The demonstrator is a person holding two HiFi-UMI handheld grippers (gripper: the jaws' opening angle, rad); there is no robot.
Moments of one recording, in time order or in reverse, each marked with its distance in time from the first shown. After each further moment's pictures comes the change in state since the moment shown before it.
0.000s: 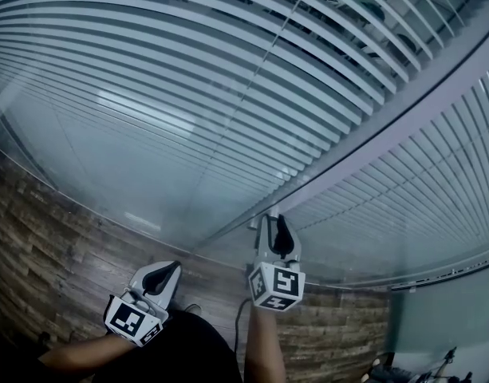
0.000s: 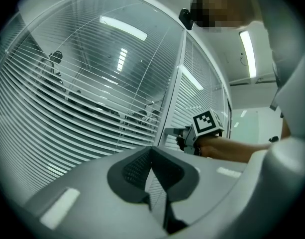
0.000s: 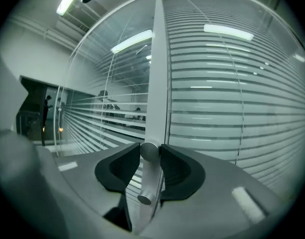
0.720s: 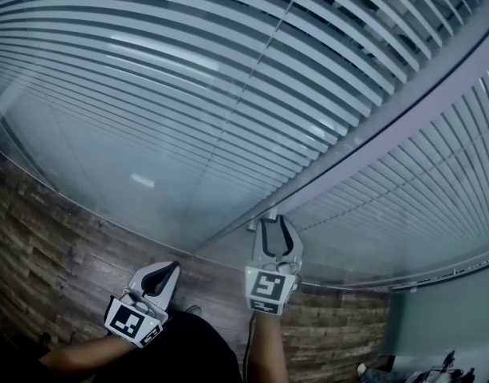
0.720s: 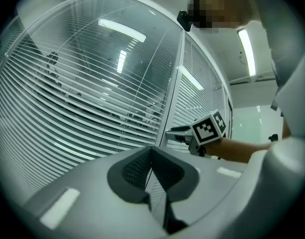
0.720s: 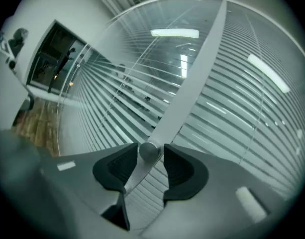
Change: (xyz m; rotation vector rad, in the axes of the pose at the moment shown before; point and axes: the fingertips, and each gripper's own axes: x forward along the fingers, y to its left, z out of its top) left arm 0.007 0.006 -0.001 0.016 -0.013 0.015; right arm 0.005 0.009 -0.007 -0.465 0.092 -0.018
